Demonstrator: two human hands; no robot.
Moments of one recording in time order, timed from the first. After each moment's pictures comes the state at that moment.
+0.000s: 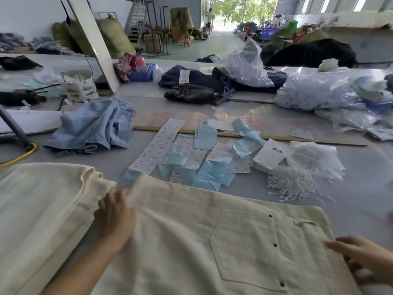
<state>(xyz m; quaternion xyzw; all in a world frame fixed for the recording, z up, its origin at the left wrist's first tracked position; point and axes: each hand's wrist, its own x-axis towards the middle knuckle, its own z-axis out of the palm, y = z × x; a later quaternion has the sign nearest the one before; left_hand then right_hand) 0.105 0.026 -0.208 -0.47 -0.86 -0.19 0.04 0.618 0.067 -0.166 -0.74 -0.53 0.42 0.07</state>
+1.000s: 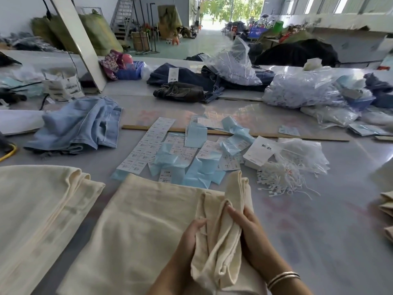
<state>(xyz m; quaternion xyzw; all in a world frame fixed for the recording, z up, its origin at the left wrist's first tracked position) 0.280 0.013 -0.187 -0.11 -0.34 -0.51 -0.78 0.411 0.046 -0.173 -0.41 -0.37 0.69 0.46</state>
